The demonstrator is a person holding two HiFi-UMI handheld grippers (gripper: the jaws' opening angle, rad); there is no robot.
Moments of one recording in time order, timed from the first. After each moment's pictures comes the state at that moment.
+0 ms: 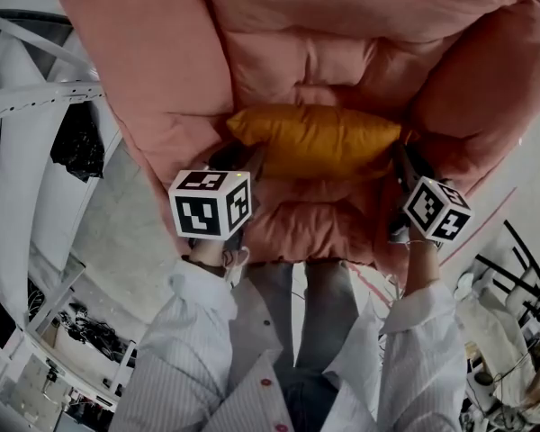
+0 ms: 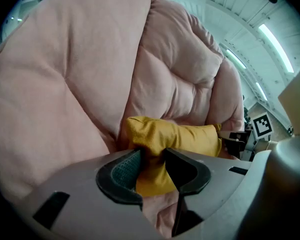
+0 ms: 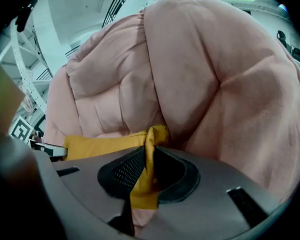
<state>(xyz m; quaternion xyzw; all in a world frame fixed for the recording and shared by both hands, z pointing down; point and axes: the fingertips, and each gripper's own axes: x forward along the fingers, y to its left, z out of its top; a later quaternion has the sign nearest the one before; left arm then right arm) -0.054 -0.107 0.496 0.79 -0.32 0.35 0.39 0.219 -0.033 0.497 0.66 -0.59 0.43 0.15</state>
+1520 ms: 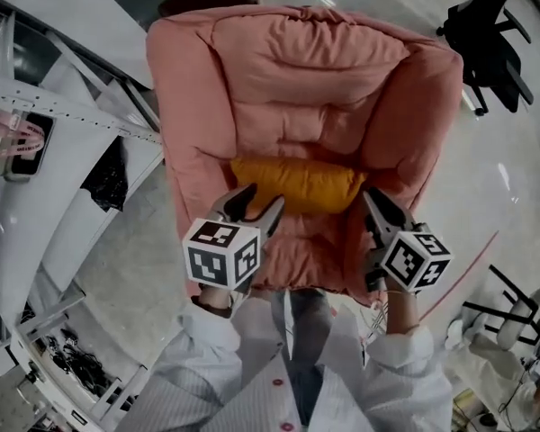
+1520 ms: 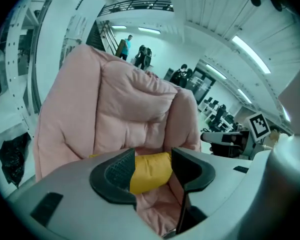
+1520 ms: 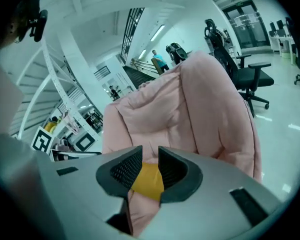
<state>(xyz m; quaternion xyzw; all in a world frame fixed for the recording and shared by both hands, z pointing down) -0.006 -0.054 0.306 0.85 -0.31 0.26 0.33 0.170 -0.011 0.295 0.60 -0.70 0.39 0.05</state>
